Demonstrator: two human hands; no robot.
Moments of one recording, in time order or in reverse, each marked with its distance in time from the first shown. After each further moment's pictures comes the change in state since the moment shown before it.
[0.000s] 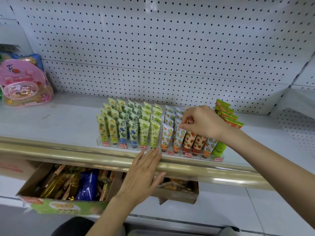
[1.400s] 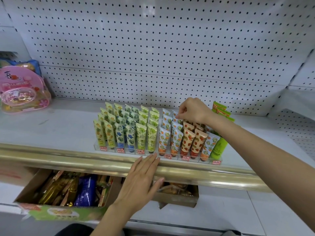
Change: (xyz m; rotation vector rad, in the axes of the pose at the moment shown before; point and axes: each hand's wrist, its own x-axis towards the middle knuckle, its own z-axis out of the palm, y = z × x) left_hand -0.003 0.002 0.005 -0.072 0.049 0.017; right_hand 0.057 0.030 0.009 0.107 -0.020 0.137
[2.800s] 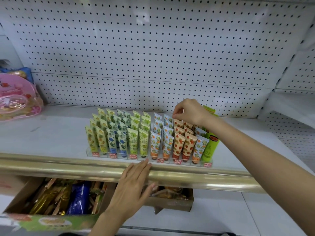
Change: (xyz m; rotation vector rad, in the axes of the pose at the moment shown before) left_hand -0.004 0.000 0.003 -0.004 -0.026 -0.036; right_hand -0.015 0.008 -0.020 0.045 0.034 -0.046
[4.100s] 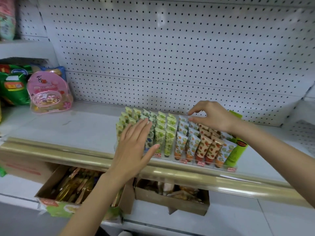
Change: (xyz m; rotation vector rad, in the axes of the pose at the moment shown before) left_hand 0.033 -0.048 -0.104 0.000 0.243 -0.072; right_hand -0.015 -0.044 -0.009 -0.098 0.012 -0.177
